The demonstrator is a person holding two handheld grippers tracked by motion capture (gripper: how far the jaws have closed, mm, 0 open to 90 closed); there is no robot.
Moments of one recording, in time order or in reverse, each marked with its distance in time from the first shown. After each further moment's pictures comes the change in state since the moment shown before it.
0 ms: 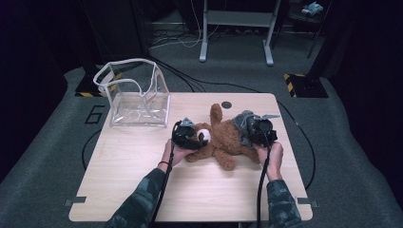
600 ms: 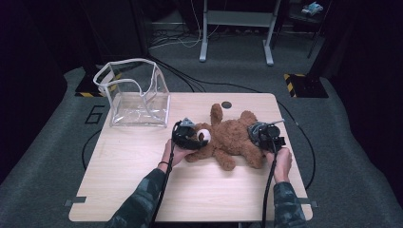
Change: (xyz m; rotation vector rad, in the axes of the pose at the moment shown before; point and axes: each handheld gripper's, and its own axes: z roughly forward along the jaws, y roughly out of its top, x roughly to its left) left arm 0.000 -0.001 0.000 -0.008 -0.001 -0.003; right arm -0.039 -0.027 0.024 0.189 -0.113 0.055
